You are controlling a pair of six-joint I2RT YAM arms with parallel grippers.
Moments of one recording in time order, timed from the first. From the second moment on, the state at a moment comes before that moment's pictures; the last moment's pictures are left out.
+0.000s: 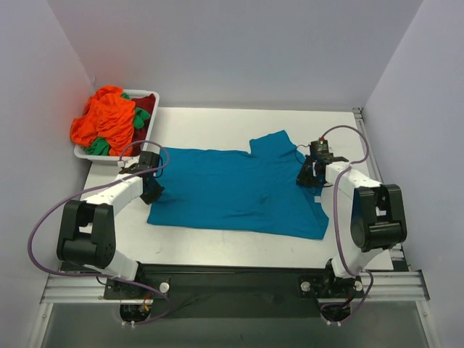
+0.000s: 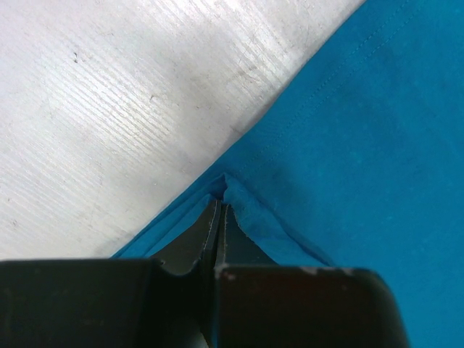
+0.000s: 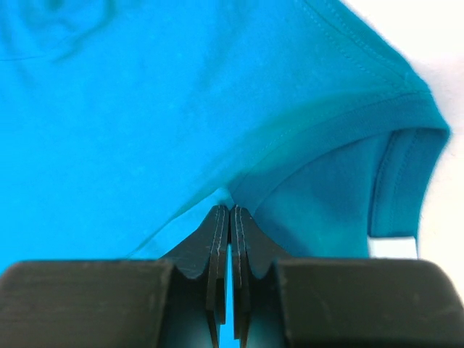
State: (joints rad) left arm -0.17 1.52 0.87 -0.55 -0.33 -0.89; right arm 0.11 1.67 0.96 -0.36 0.01 0.55
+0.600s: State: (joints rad) left arm -0.16 1.48 0.87 -0.55 -0.33 -0.88; right arm 0.09 1.52 0.99 -0.41 0.03 0.52
